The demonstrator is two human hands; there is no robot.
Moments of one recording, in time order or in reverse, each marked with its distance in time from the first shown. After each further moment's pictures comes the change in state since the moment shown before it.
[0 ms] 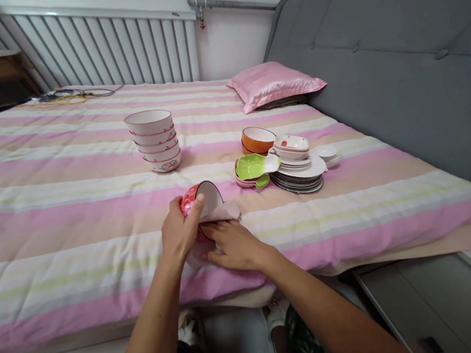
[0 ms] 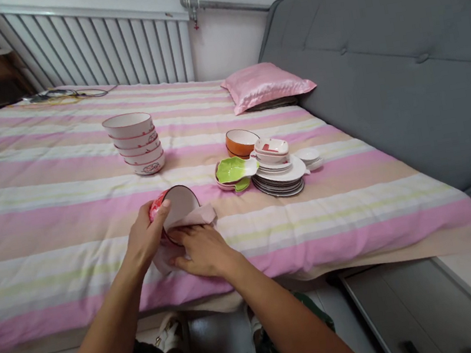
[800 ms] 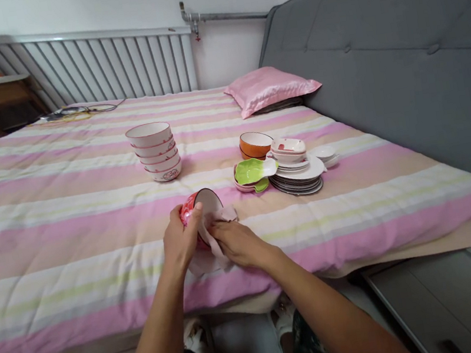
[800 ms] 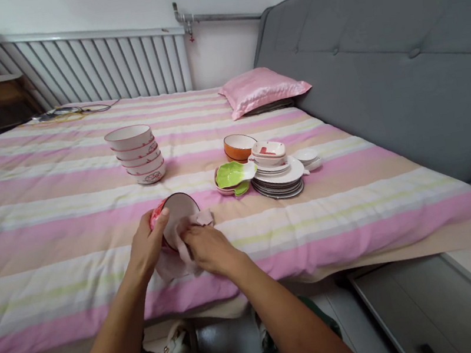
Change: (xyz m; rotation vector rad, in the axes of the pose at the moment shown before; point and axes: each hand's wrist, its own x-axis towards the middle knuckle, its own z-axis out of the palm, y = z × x) left_hand -0.003 0.002 -0.001 -0.031 0.022 0.002; right_hand 0.006 0.016 -0.001 0.039 0.082 -0.036
